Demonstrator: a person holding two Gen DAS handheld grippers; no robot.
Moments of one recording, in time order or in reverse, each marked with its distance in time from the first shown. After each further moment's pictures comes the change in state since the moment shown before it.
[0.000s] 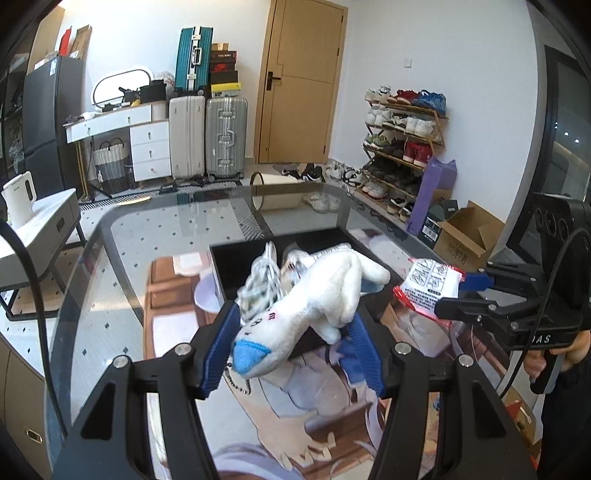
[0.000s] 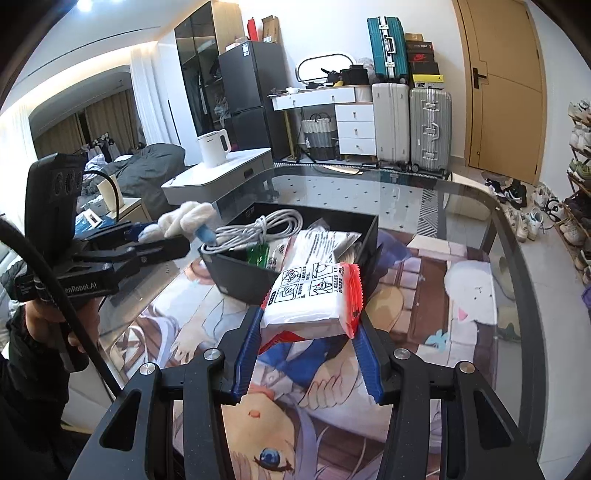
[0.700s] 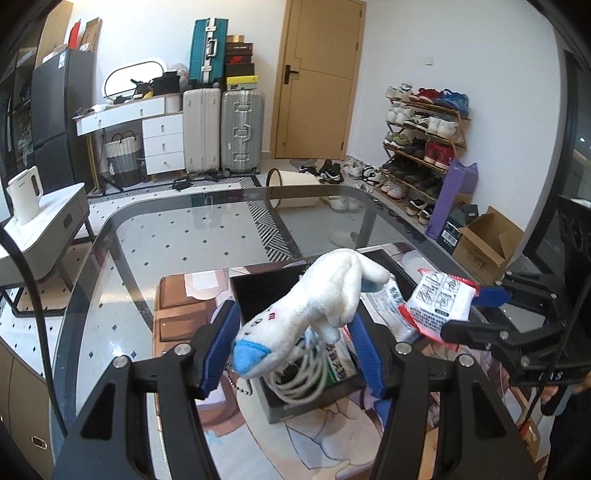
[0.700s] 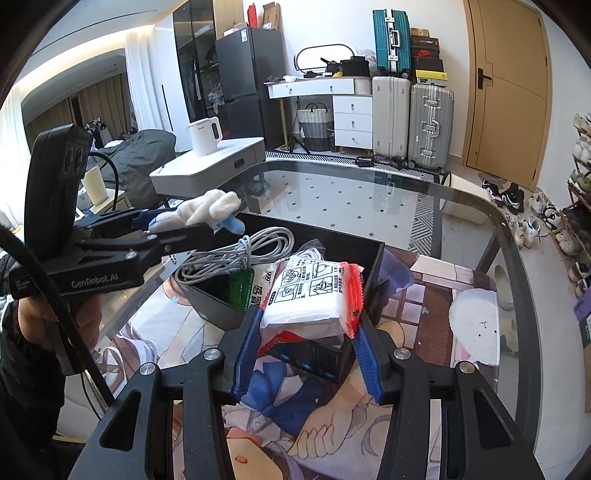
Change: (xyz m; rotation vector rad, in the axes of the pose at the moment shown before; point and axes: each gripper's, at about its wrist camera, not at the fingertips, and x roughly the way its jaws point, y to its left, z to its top) left arm 0.045 0.022 0.031 -0.042 0.032 0.057; right arm 0.042 0.002 0.040 -0.037 0.056 -0.040
